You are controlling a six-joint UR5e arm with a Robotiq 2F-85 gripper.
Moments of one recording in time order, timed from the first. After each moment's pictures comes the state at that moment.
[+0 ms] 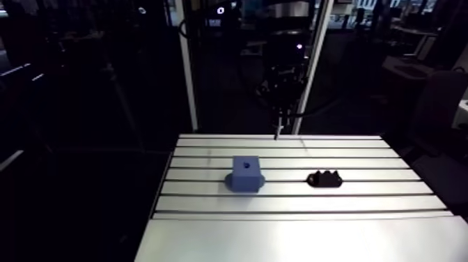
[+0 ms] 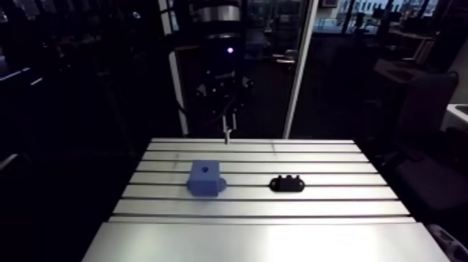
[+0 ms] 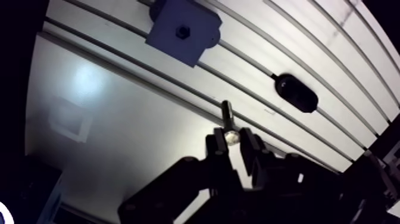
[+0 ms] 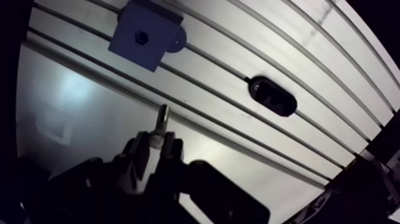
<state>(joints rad) -0.02 -1.39 1.63 -1.62 -1.66 -2.12</state>
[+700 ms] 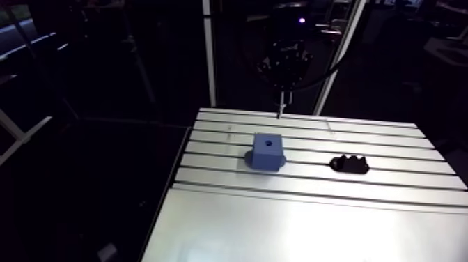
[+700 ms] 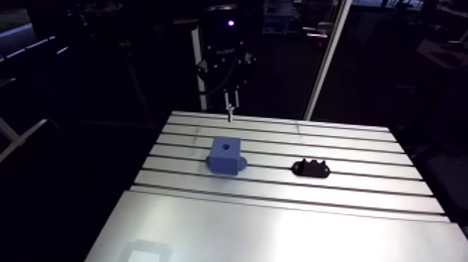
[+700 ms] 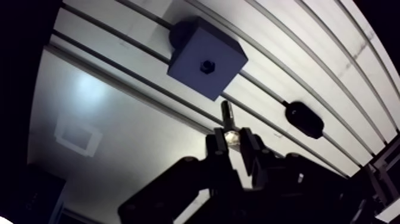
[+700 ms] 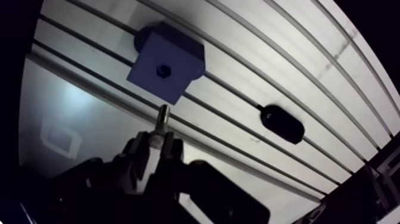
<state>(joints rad) 0.08 -1.28 1.55 -1.62 -1.68 -2.07</state>
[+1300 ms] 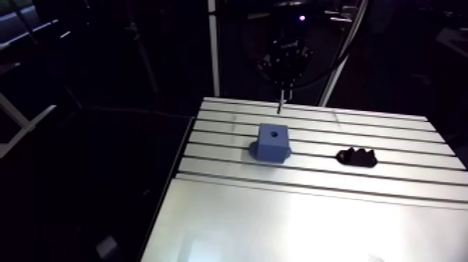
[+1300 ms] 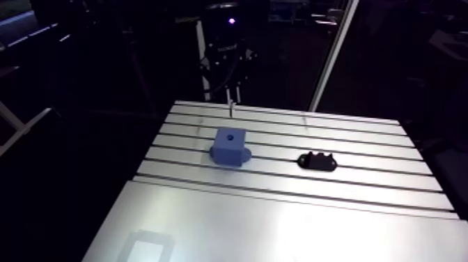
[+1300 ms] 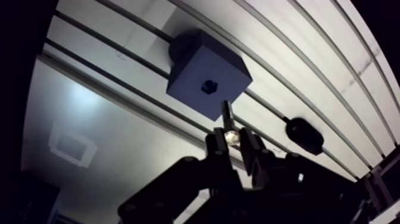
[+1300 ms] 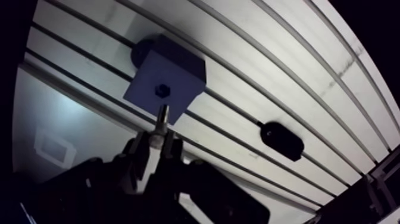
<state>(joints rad) 0.10 -1.23 1.55 -1.67 -1.69 -2.08</state>
